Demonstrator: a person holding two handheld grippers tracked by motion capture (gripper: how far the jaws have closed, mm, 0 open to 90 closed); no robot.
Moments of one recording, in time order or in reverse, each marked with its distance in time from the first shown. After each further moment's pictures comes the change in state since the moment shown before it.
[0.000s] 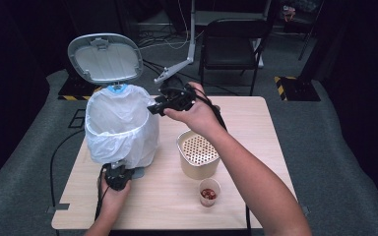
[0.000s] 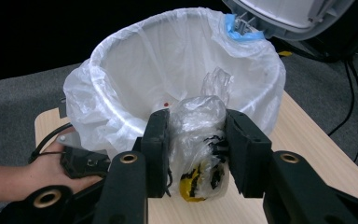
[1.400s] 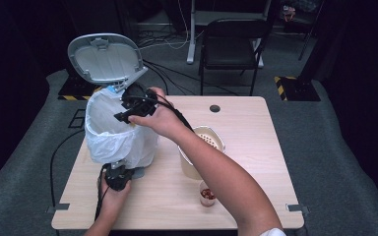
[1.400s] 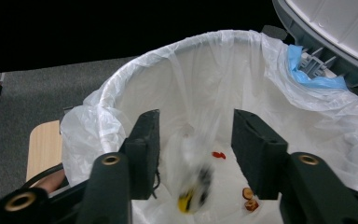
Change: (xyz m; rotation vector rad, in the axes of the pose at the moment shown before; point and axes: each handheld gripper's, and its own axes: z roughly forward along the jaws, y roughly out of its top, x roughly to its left) left arm 0.000 0.000 -0.001 -0.003 -0.002 -0.008; right arm 0.029 0.030 0.082 -0.014 0.049 -0.077
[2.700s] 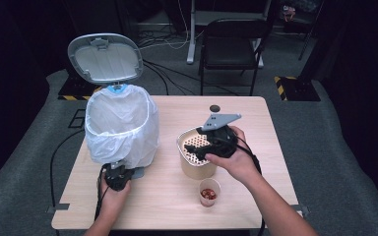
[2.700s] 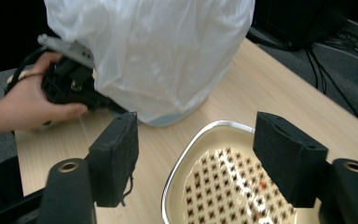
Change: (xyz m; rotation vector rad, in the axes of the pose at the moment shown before) left arm 0.003 0.000 0.002 -0.002 -0.047 0.033; right arm 0.015 -0.175 -0.127 -0.052 -0.188 0.140
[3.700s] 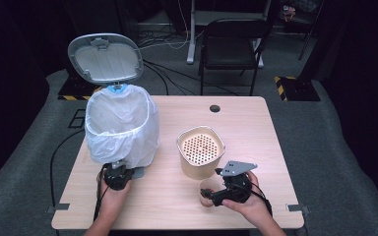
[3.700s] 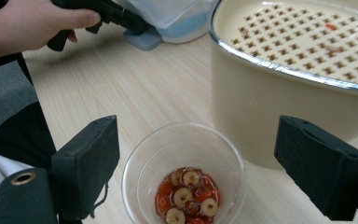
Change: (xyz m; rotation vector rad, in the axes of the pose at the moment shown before) left arm 0.001 0.002 0.000 0.018 -0.007 0.025; right arm 0.032 -0.127 -0.002 0.050 0.031 0.130
